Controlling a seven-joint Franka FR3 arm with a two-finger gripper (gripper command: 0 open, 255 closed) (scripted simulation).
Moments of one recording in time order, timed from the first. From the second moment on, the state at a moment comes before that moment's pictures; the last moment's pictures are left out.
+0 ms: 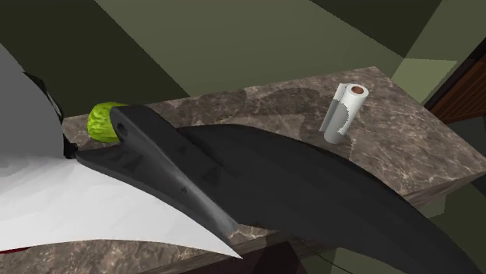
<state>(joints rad) 0.79 -0.09 -0.42 -2.16 0.12 2.06 -1.03</state>
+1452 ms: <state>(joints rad) 0.80 0.03 -0.43 -2.26 0.21 2.27 -1.11</state>
